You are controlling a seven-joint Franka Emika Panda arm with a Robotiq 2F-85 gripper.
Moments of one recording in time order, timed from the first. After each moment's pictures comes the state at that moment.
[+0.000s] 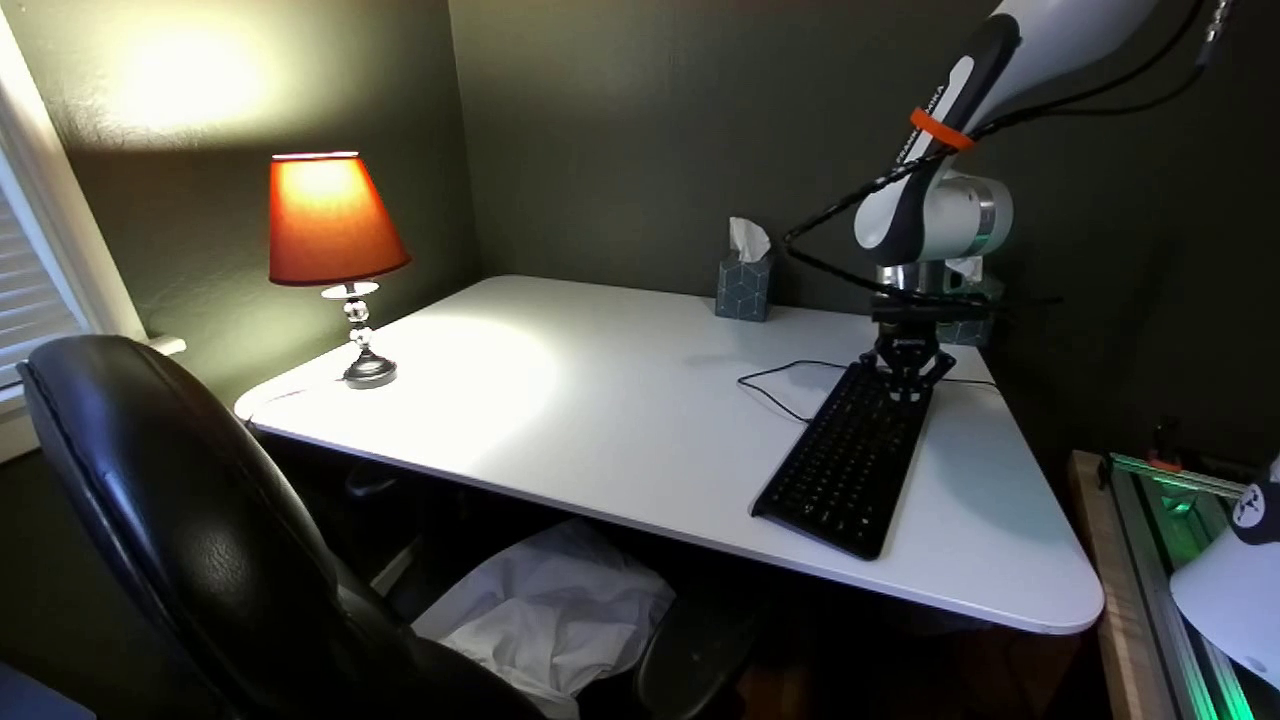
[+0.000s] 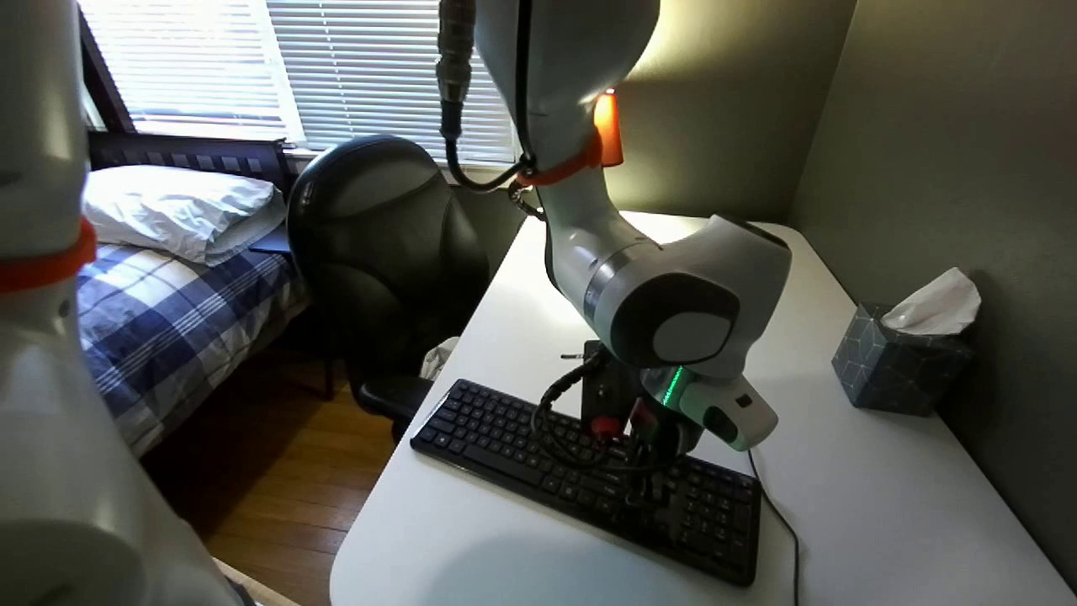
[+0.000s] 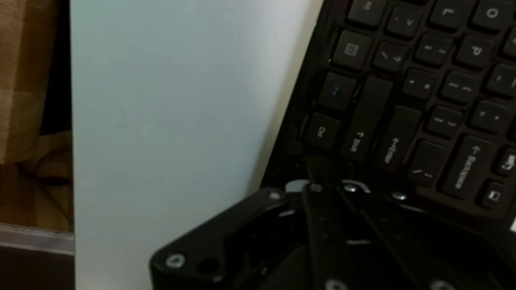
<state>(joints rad) -0.30 0.31 -0.31 -2.48 0.21 2.53 0.48</state>
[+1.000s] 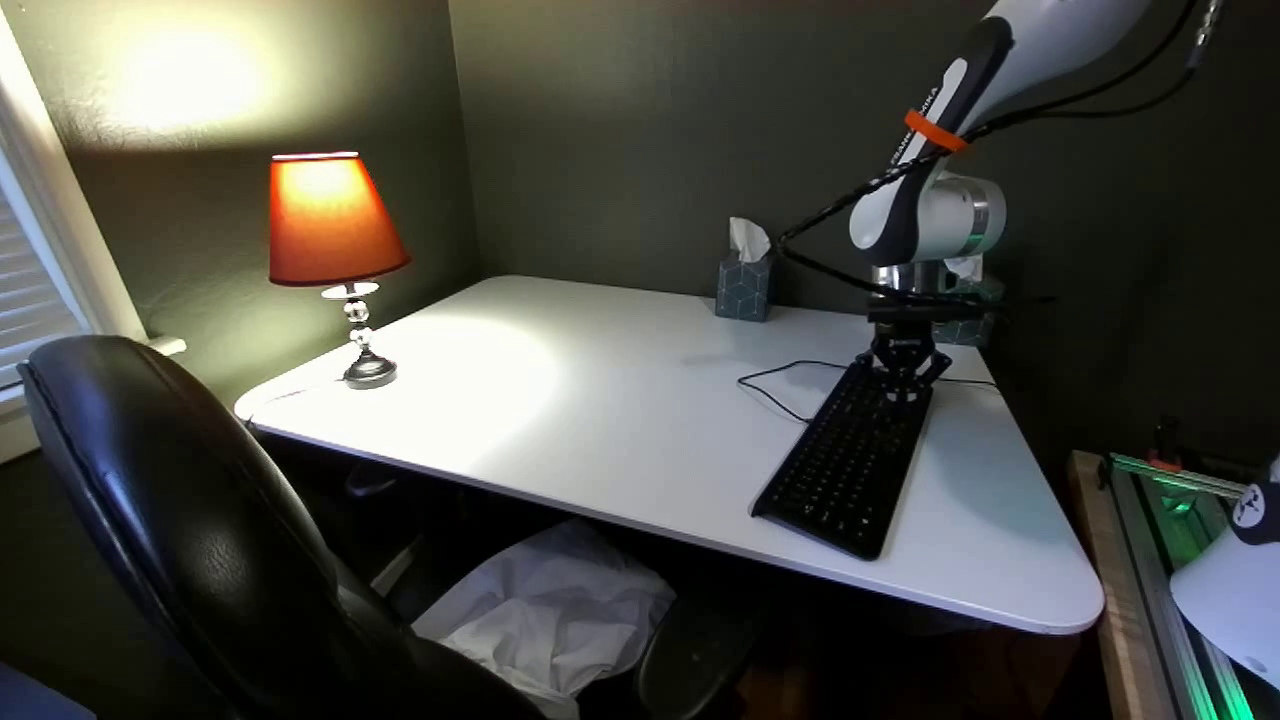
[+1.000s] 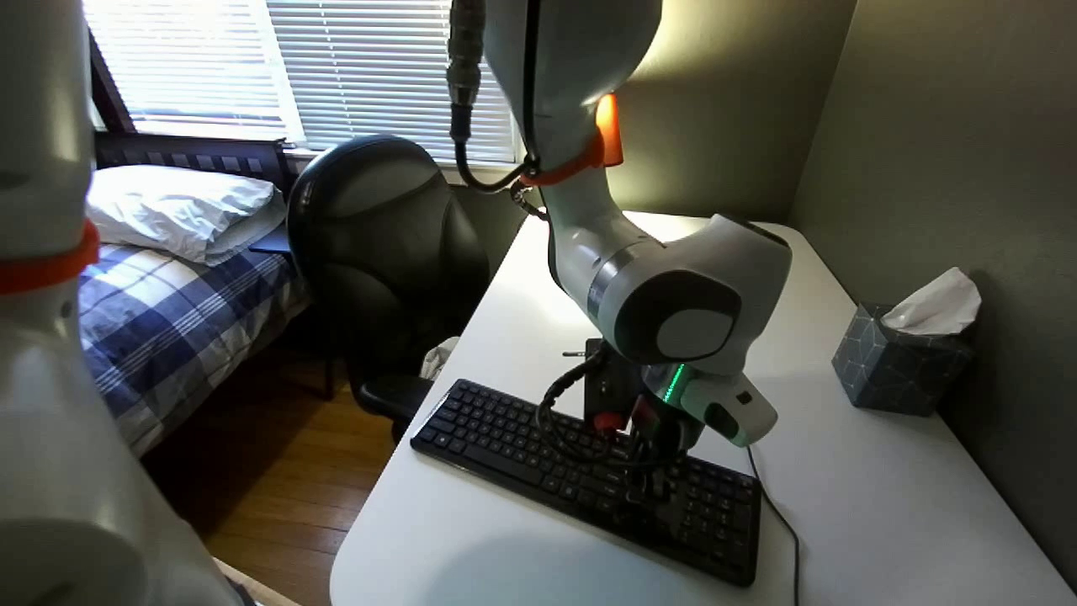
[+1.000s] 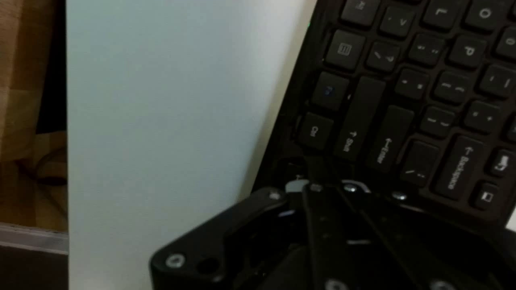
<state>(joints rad) -0.30 0.32 -0.31 -2.46 0.21 2.51 0.48</state>
